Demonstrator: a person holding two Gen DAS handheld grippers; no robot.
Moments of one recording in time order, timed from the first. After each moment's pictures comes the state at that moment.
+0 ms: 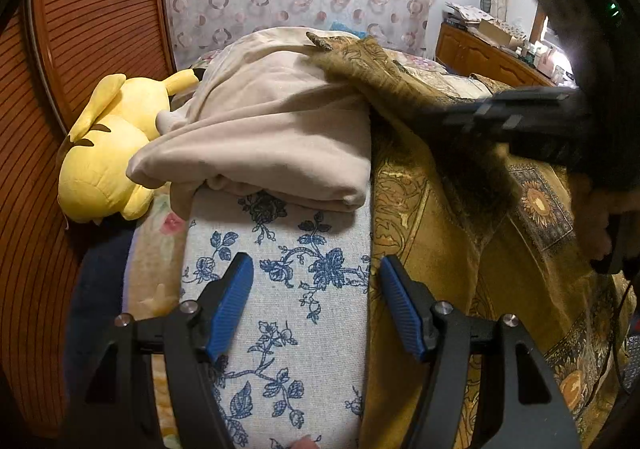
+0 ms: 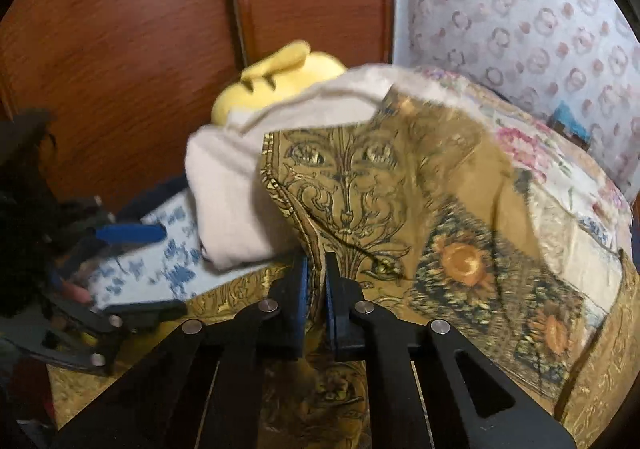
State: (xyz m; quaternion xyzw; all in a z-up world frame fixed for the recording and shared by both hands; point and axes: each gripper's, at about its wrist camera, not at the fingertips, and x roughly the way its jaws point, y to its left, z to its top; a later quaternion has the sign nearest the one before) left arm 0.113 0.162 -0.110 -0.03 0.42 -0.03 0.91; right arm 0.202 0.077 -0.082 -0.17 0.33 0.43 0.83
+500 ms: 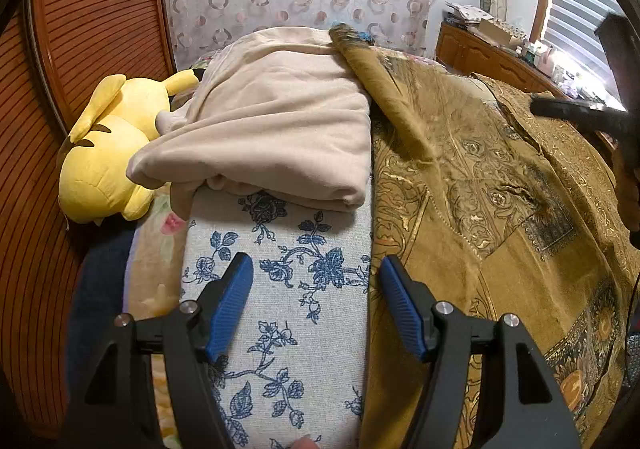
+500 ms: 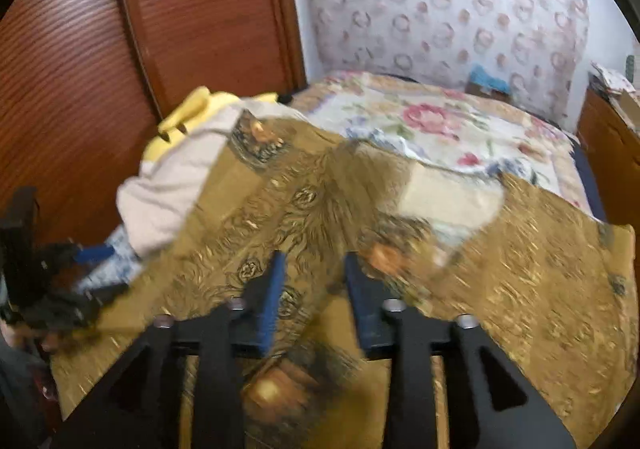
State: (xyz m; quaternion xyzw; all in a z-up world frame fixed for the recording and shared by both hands) left arm 0.113 0.161 -0.109 -0.03 0.42 -0.03 0.91; right arm 0.223 -0.049 -0.058 -0.11 0.35 0.31 0.88
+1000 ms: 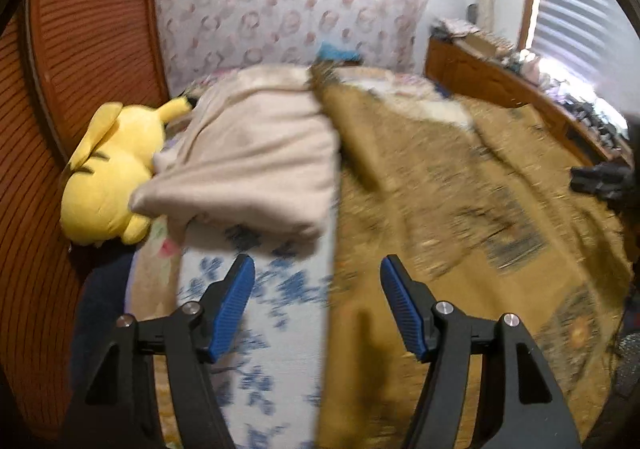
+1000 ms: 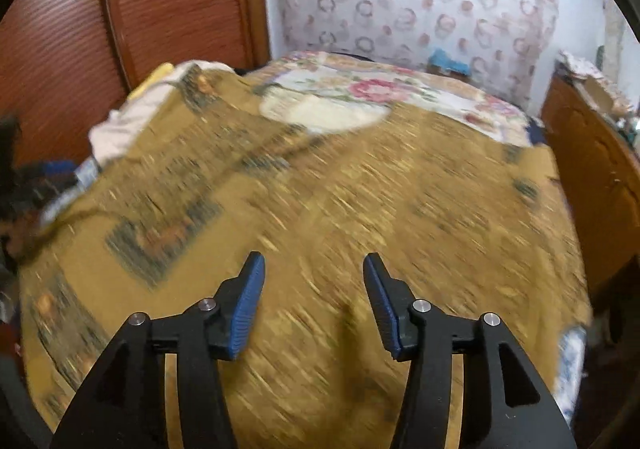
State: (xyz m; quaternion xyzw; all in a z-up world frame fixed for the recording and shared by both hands) left arm 0.095 0.133 -0.073 -0.02 0.38 -0.05 0.92; right arm 0.170 -0.189 -0.084 -0.13 0.36 0.24 0.89
